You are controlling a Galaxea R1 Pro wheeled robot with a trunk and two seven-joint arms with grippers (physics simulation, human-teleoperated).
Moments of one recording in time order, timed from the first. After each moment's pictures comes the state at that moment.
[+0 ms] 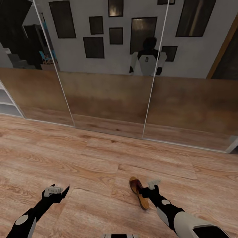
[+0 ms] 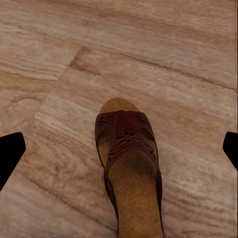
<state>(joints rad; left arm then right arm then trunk) -0.40 0.12 0.60 -0.68 -0.30 -0.29 -0.61 -0.72 0.03 0.08 -0.04 0.00 -0.39 0.15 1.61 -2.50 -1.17</state>
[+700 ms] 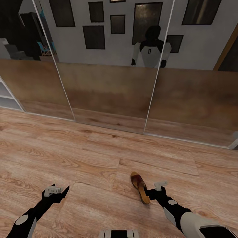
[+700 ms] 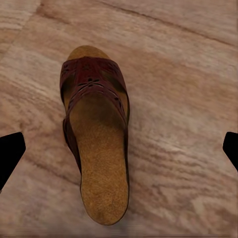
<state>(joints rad) -0.40 0.12 0.60 -0.68 -0.30 -0.29 -0.61 -0.72 -0.03 0.08 -0.04 0.00 -0.32 0.15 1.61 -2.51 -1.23</state>
